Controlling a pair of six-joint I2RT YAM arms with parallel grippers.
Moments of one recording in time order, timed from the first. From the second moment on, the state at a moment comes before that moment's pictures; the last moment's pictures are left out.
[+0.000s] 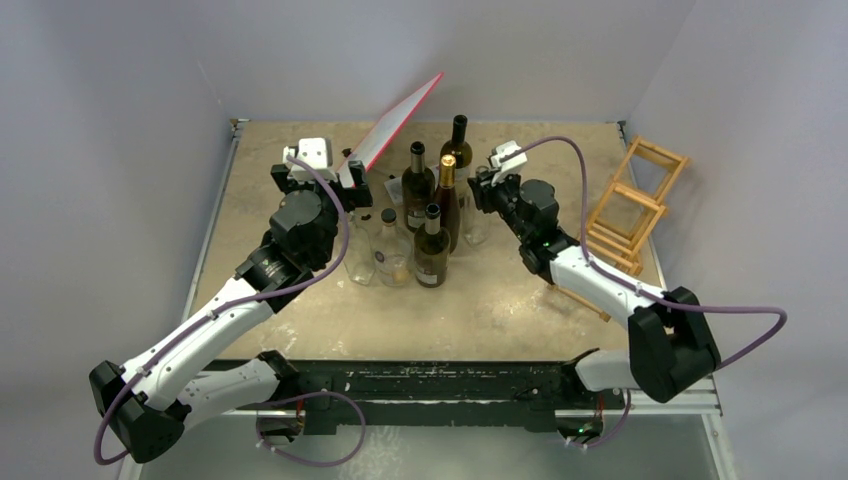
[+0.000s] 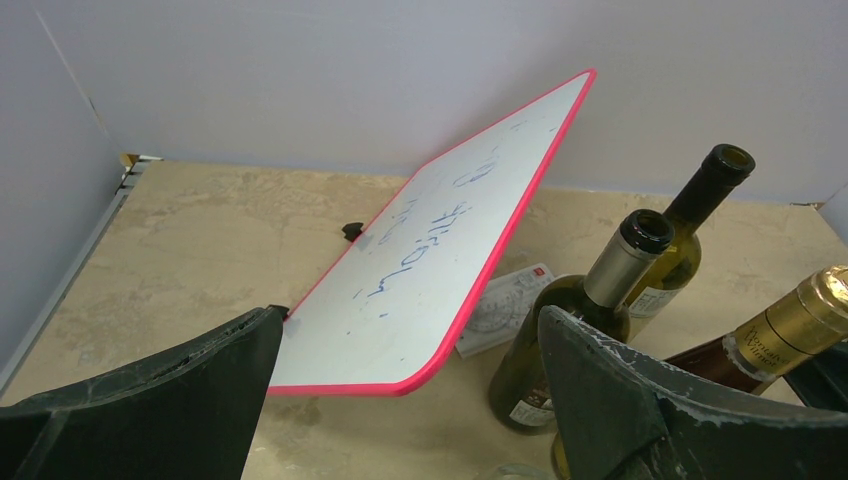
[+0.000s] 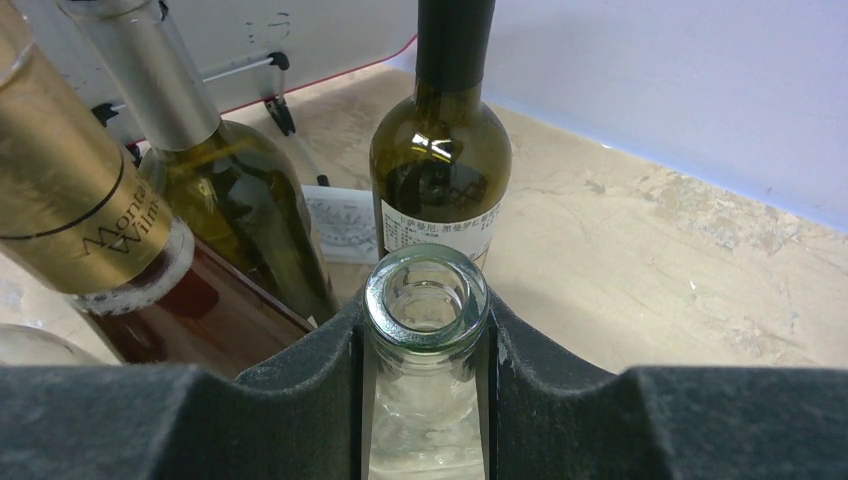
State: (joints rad) left arm -0.71 0.99 0.97 0.02 -0.70 -0.12; right arm 0.48 1.34 0.77 0.50 0.04 -0.03
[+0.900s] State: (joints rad) left arm -0.70 0.98 0.95 0.05 -0.81 -0.04; right arm 0.48 1.05 0.86 0.20 0.14 -0.05
